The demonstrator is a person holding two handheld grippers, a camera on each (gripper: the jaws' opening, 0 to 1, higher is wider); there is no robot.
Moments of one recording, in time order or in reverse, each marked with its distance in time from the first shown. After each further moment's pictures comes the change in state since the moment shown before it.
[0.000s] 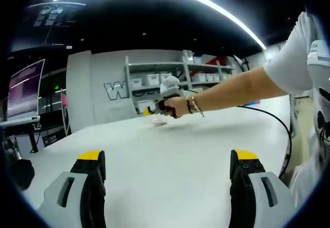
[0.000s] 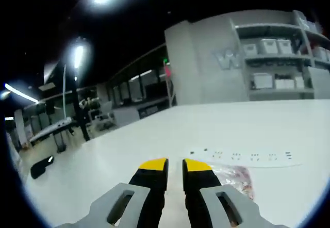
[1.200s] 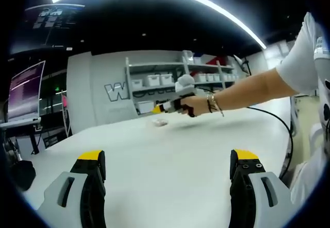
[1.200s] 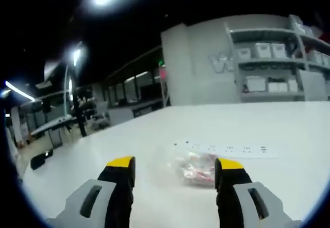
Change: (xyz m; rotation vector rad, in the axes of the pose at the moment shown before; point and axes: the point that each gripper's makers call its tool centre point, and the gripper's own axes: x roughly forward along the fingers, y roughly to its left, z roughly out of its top) left arm 0.000 0.000 -0.001 0.008 -0.005 0.005; right arm -0.048 -0.031 -0.011 -0.034 -0.005 -0.056
